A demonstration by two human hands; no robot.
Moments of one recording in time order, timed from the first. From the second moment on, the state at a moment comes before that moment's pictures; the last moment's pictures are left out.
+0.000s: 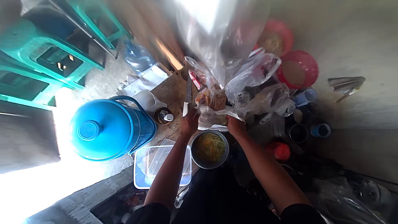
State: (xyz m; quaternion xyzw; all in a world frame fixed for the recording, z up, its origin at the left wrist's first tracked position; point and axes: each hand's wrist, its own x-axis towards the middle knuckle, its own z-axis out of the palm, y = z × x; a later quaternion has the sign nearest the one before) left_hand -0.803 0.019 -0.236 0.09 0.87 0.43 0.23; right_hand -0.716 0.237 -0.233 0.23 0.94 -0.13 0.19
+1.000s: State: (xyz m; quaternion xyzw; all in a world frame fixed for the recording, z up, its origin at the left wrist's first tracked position) left_hand -0.769 0.056 -0.239 0.10 0.83 0.52 0.19; right_hand -0.714 0.287 -0.158 0.15 0.66 -0.73 0.10
